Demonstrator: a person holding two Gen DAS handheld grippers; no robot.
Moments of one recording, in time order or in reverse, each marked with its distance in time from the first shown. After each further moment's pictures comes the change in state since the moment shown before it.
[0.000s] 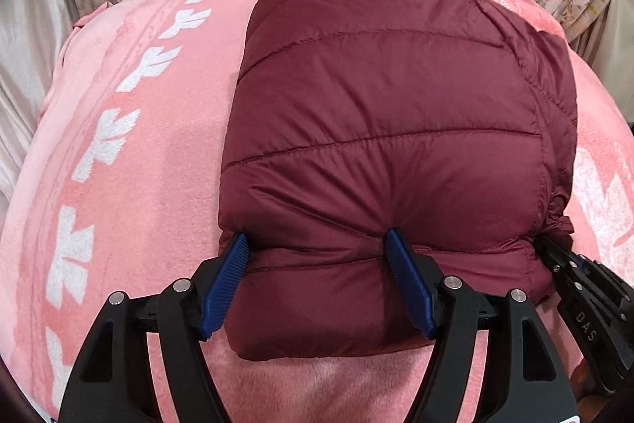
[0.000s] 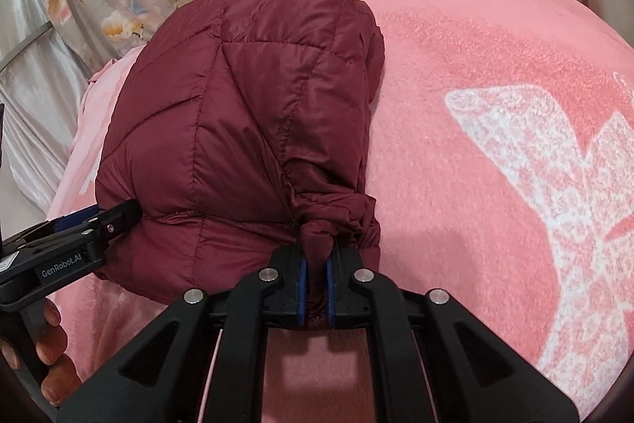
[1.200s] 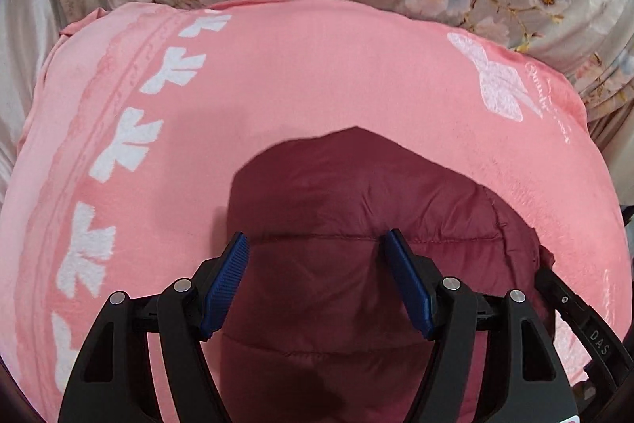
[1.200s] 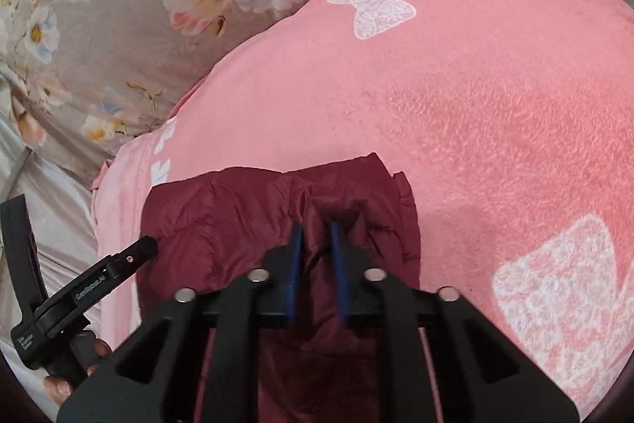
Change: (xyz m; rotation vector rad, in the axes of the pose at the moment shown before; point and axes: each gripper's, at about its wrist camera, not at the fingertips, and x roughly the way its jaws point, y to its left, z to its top) left arm 0.035 0.020 0.162 -0.147 -0.016 -0.053; right arm 0.037 -0.021 0.139 0.272 -0.040 0.078
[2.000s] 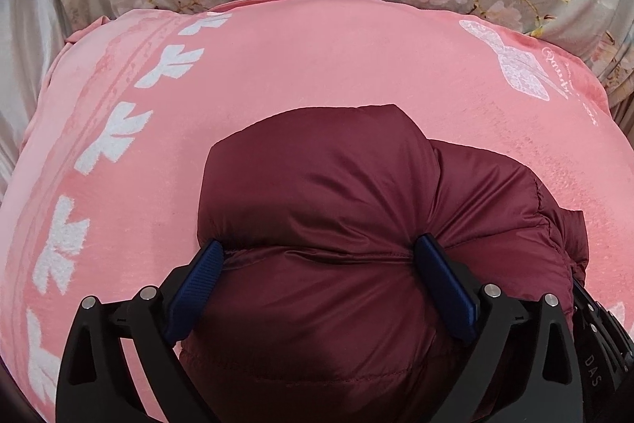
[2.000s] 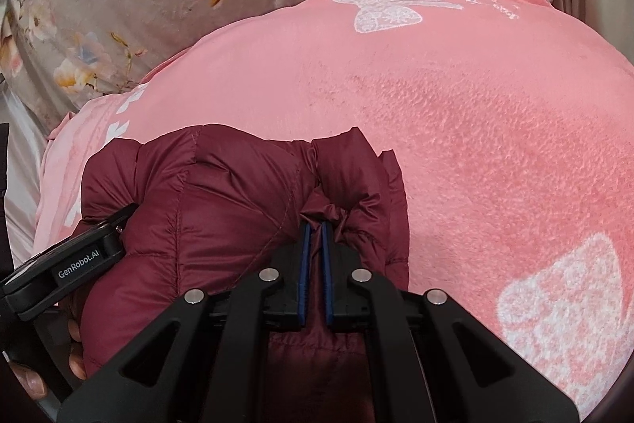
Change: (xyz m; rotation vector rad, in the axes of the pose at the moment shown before) left arm 0.050 -0.012 -0.030 0.033 -0.084 0.093; right arm 0.049 0.002 -0.030 -0.192 -0.057 -0.144
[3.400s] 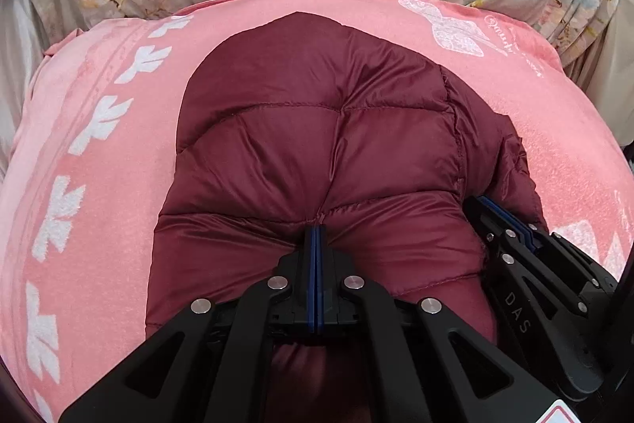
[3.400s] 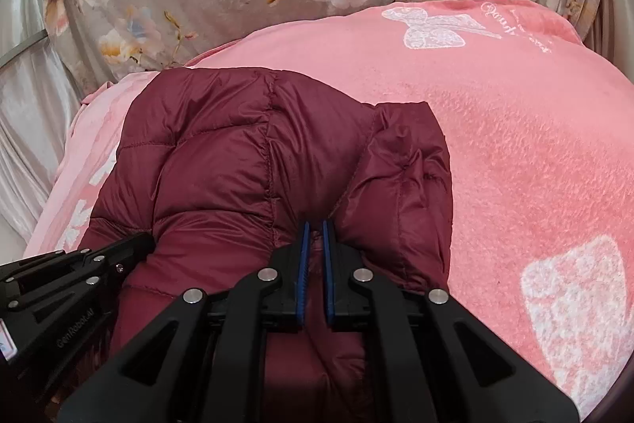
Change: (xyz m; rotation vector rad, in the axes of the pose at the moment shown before) left arm -0.052 -0.026 -0.053 0.104 0.020 -0.104; right arm -0.023 0.016 -0.028 -0.138 -0.051 0.091
